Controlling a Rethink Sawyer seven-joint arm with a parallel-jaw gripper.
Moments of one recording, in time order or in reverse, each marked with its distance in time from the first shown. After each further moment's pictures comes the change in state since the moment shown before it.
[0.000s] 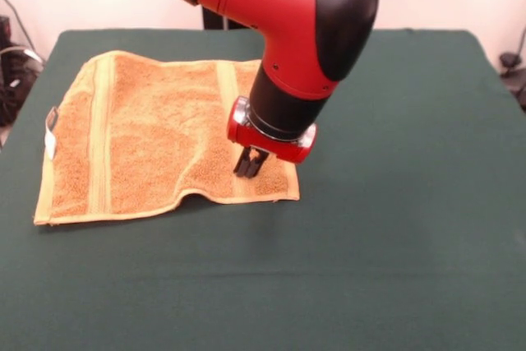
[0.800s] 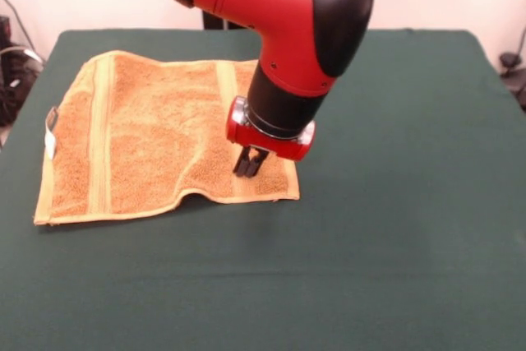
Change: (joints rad) arm -0.033 -0.036 0.066 0.007 -0.103 -0.003 0.000
